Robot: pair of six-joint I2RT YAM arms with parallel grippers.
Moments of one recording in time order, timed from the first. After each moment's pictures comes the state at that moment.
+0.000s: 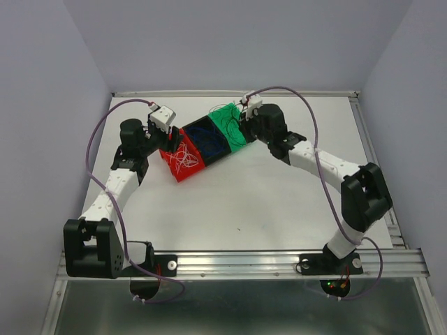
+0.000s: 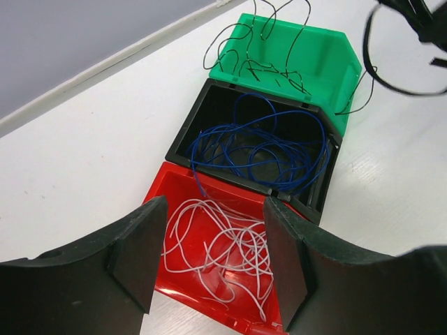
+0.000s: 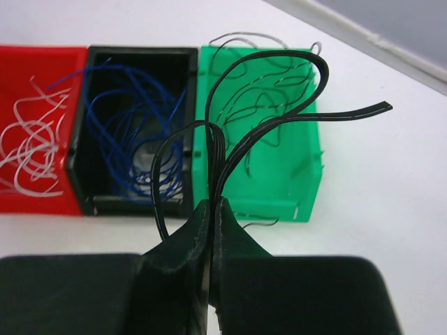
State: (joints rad) left arm -0.08 1.25 0.83 0.13 0.50 0.23; right arm 0.62 1.65 1.22 0.06 -0.04 -0.02
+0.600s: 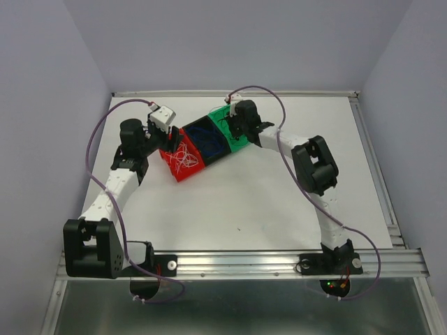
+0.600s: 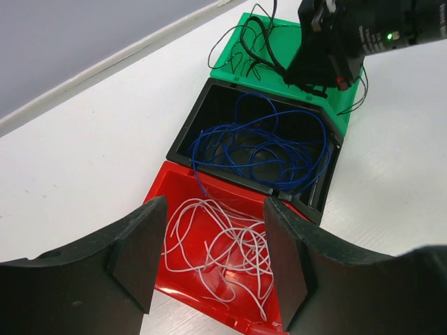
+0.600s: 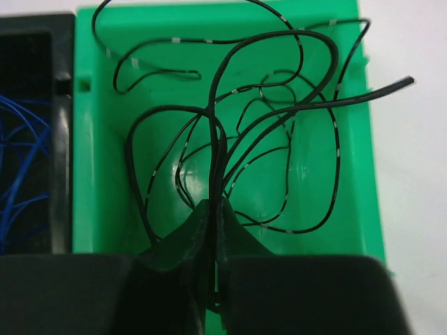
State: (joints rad) left arm -0.08 1.25 0.83 0.13 0.49 0.23; right arm 0.54 2.26 1.75 0.03 -0.02 0.01
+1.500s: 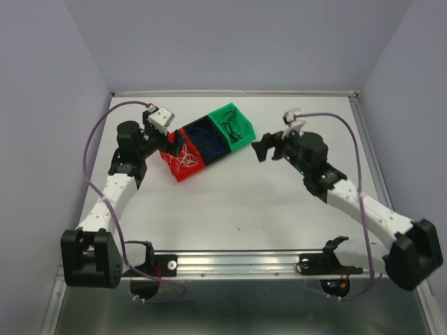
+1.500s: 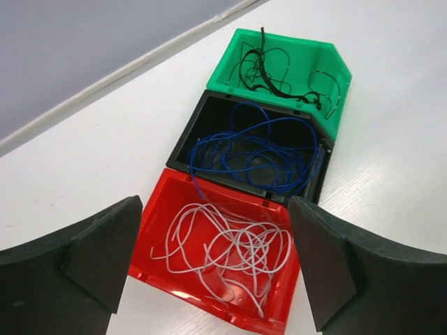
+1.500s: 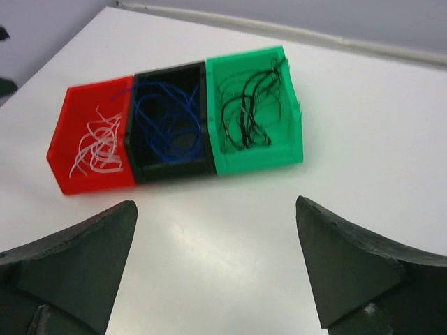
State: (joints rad) left arm -0.08 1.19 0.82 0.13 0.51 0.24; right arm 0.55 1.29 0.93 0.20 0.01 0.16
